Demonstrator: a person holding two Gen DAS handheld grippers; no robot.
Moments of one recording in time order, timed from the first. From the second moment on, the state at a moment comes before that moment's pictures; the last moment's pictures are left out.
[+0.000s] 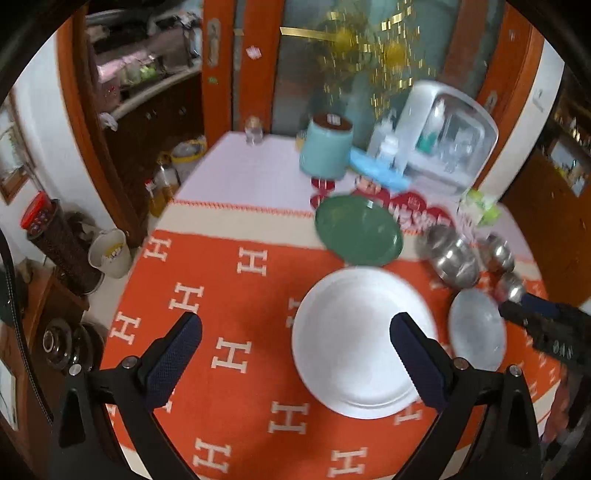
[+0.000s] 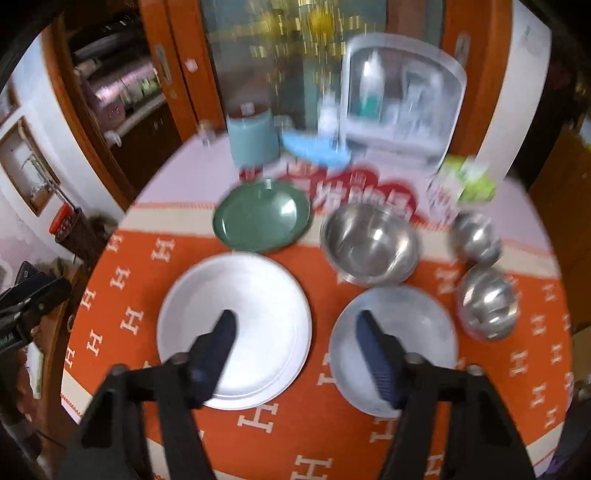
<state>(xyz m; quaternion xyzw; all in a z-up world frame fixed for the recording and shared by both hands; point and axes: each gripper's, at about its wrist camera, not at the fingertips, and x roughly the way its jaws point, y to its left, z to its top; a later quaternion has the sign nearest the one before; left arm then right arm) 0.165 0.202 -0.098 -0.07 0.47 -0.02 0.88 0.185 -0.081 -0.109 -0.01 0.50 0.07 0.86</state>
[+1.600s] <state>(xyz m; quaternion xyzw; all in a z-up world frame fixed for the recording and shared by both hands) 0.233 0.201 -0.278 -0.20 0.70 -0.13 0.68 0.290 -0.084 -0.255 0.02 0.69 0.12 0.71</state>
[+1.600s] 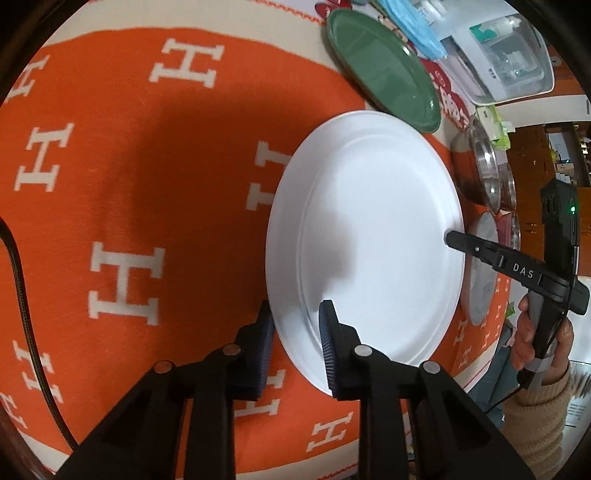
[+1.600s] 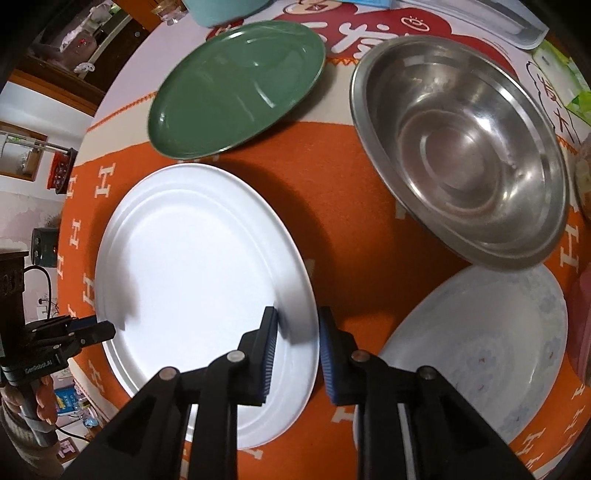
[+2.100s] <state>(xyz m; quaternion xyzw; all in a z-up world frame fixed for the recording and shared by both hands) 0.198 0.207 -0.194 -0.16 0.65 -0.15 0.73 0.216 -0.098 -0.184 0.09 0.65 0.14 0.74</state>
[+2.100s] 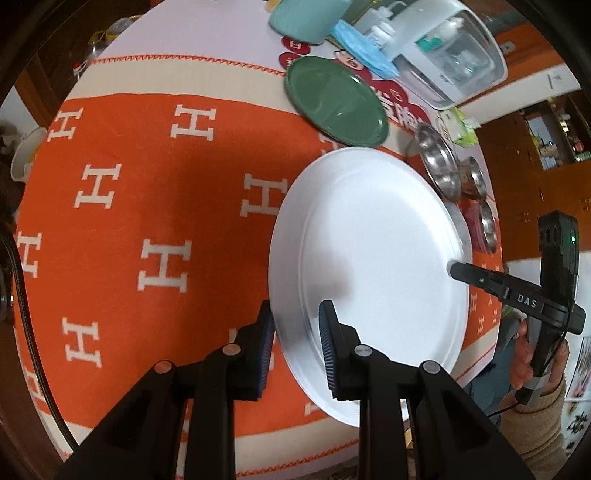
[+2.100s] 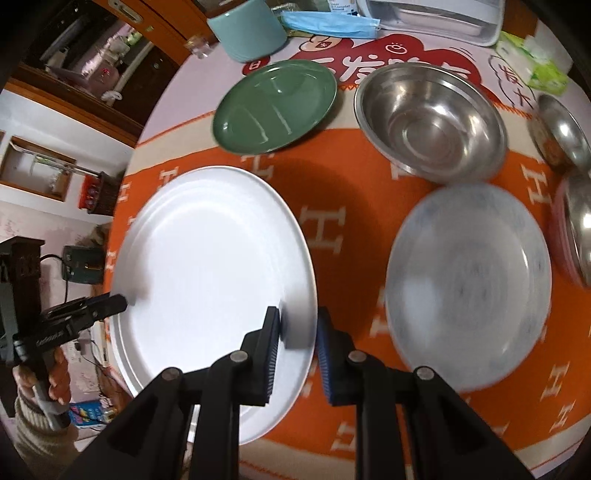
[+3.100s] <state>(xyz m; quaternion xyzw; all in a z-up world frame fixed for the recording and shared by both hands) 0.092 0.195 -0.258 -0.04 0.65 -0.14 0.75 0.068 -0.076 -0.244 0.09 0.62 0.06 0.78</state>
